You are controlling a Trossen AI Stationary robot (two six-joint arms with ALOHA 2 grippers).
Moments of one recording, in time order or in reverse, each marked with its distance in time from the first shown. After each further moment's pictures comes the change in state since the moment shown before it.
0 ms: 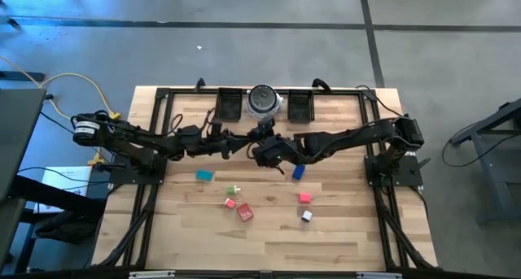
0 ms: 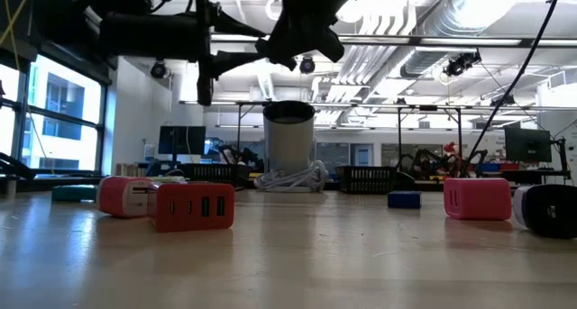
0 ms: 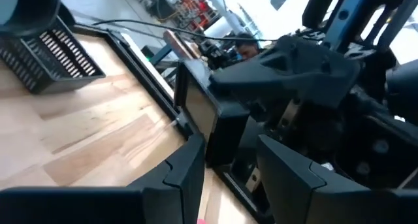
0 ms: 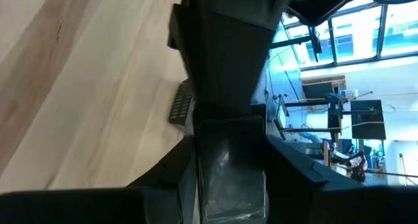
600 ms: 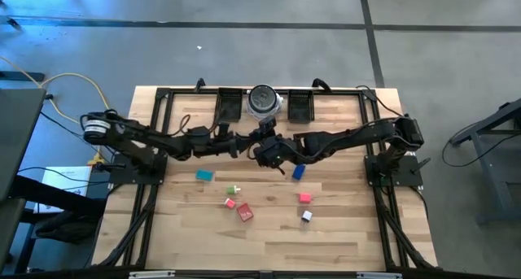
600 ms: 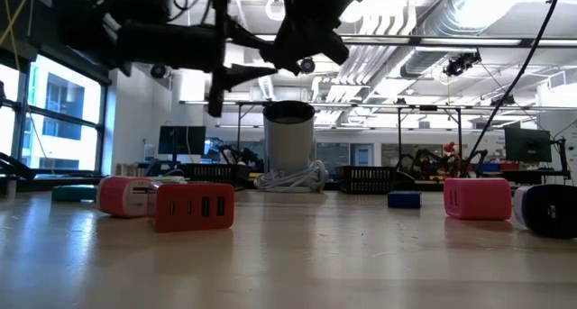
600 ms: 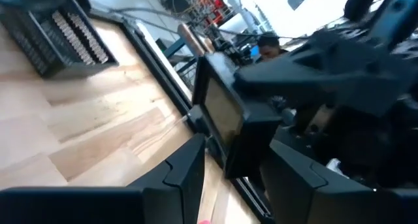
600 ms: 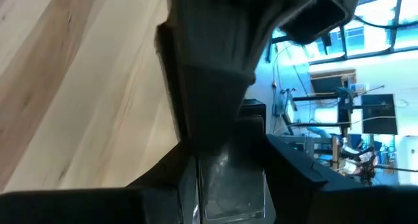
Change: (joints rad) left arm 0.000 0.133 0.072 -0.002 -0.018 -0.065; right arm -0.006 -0.001 0.000 -0.050 -0.005 0.044
